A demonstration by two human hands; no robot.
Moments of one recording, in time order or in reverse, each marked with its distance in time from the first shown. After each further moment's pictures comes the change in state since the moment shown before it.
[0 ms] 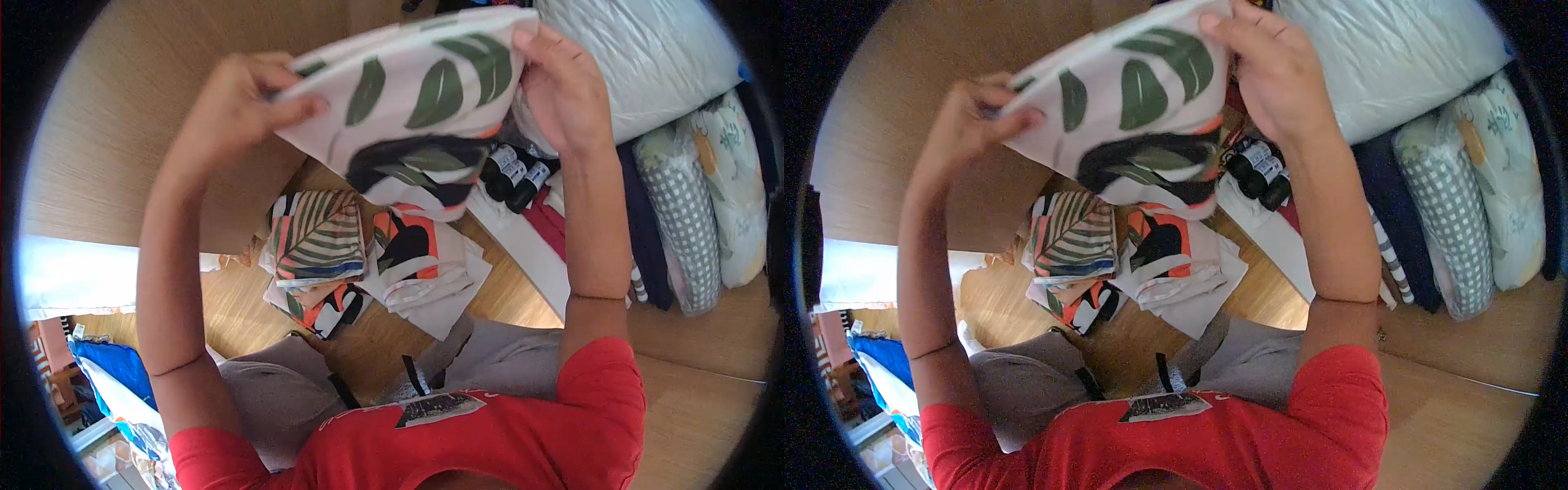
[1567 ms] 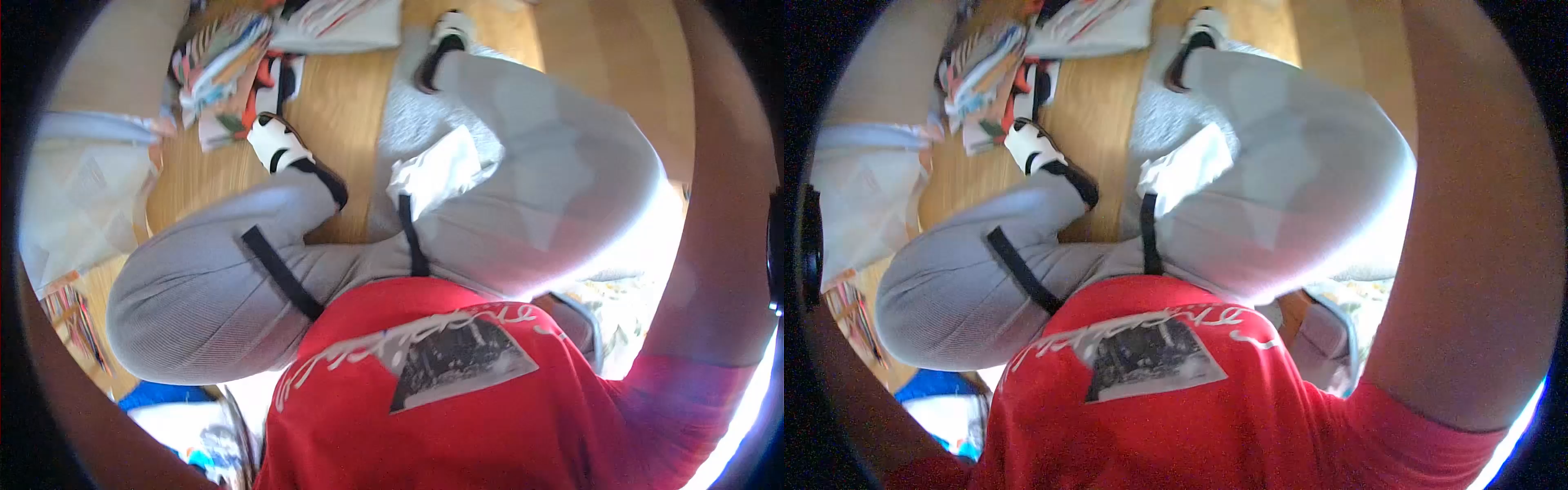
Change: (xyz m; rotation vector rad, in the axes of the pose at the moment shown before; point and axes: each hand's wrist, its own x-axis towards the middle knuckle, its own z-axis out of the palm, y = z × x) left_hand -0.224 0.159 0.063 0.237 0.061 0.545; right_hand -0.321 -0.010 0.284 -0.683 0.086 0.086
